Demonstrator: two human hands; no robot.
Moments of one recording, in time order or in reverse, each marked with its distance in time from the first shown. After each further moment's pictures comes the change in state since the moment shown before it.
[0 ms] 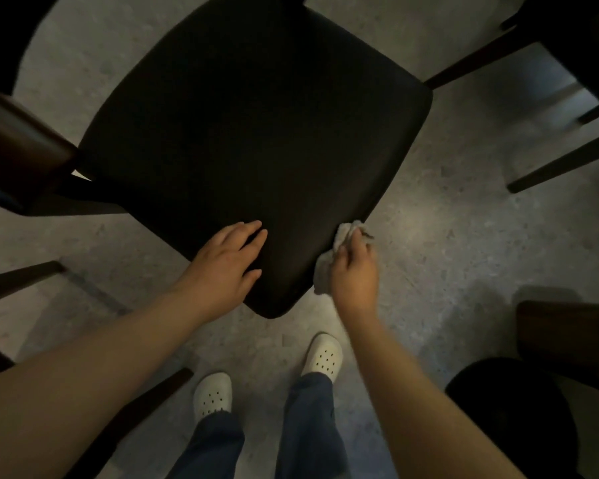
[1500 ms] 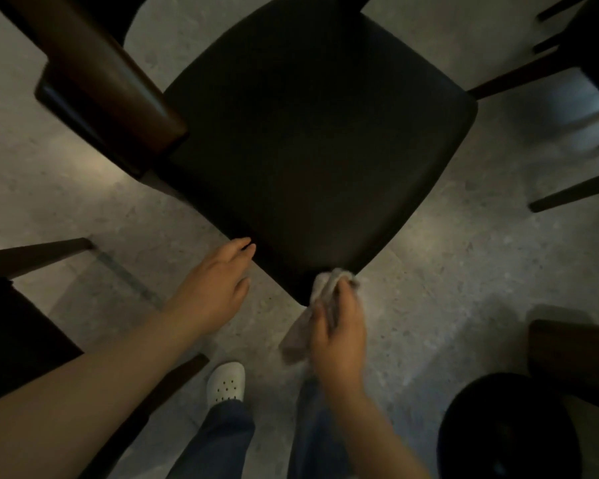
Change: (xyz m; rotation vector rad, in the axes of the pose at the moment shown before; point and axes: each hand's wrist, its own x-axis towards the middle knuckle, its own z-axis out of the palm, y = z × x) left_hand -0.062 -0.061 0.024 -0.202 0.112 -0.089; right_hand -0.124 -0.007 0.040 0.092 -0.085 -0.115
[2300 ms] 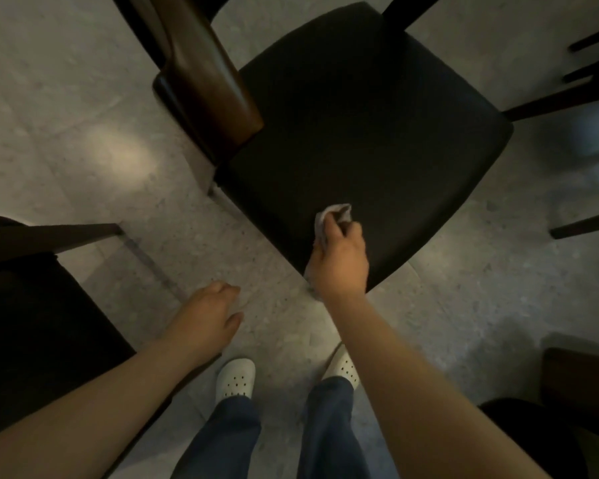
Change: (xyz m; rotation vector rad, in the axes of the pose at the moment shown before) left_hand -0.066 -0.045 0.020 -0.094 -0.064 -0.219; right_hand 0.082 -0.075 0.031 -0.427 -0.203 -0.170
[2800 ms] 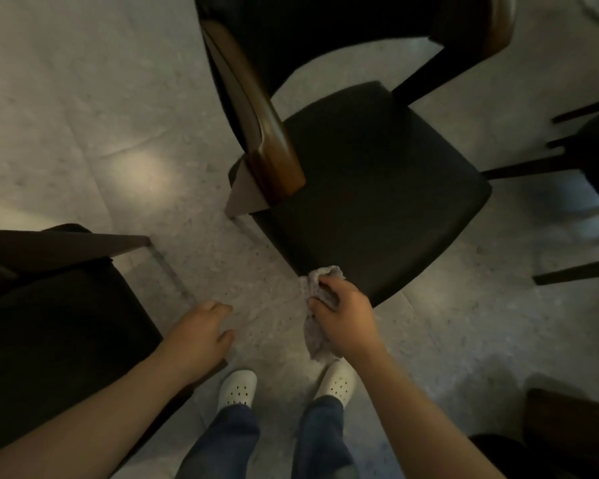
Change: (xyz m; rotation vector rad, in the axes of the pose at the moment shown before) left_hand -0.081 0.007 -0.063 -0.123 0.018 -0.087; right_hand -0.077 -0.036 -0.070 0.245 -0.314 -0.082
